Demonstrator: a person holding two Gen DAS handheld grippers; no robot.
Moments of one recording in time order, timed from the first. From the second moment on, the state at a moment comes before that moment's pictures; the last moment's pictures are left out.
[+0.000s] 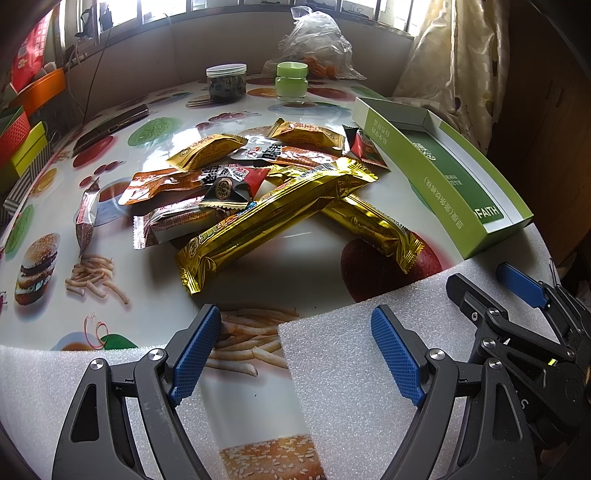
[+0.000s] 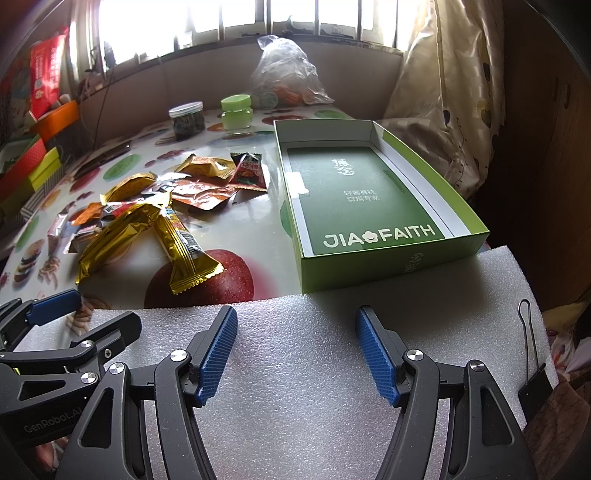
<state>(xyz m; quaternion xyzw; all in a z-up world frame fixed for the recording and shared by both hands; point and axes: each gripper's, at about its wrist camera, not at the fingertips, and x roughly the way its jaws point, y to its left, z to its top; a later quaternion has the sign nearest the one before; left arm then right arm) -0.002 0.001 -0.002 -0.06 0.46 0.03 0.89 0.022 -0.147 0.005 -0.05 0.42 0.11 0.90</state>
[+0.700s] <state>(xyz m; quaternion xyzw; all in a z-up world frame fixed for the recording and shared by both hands) -0.016 0.054 0.016 -0.09 0.44 0.04 0.89 0.023 -0.126 0.022 -0.08 0.39 0.19 0.90</state>
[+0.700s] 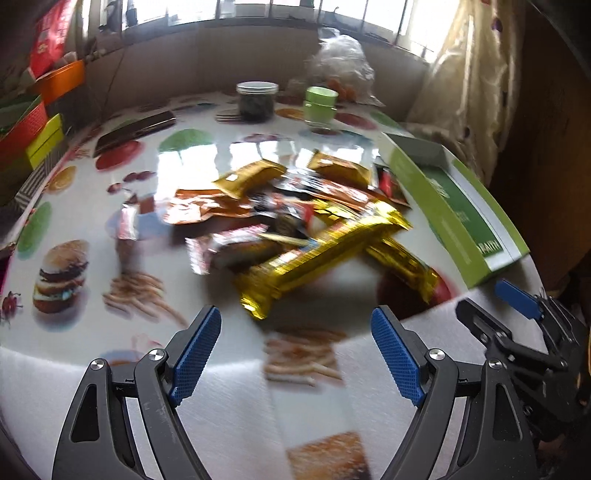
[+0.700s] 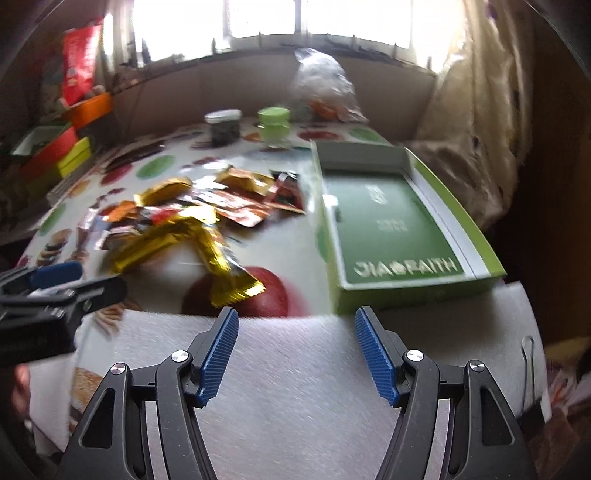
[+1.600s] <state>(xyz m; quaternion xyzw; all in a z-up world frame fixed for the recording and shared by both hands) 0.049 0.057 0.013 0.03 0.47 -0.06 0.88 0.079 -0.068 0.012 -0.12 0.44 0.27 0.85</state>
